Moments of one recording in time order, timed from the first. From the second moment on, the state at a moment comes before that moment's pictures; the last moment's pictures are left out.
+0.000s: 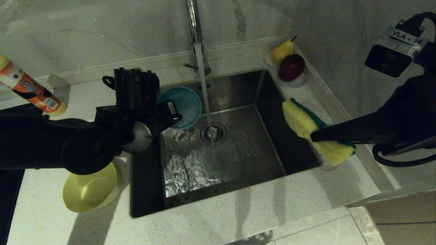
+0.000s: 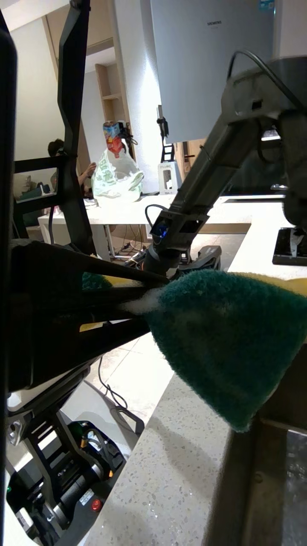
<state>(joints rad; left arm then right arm) -0.51 1.78 -1.15 -0.44 0.64 -0.34 0.49 1.38 -1.40 0.45 0.76 0.48</state>
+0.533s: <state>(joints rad) -0.51 1.72 -0.92 -1.14 0.64 0.11 0.49 1.38 -1.39 0.46 0.76 0.48</state>
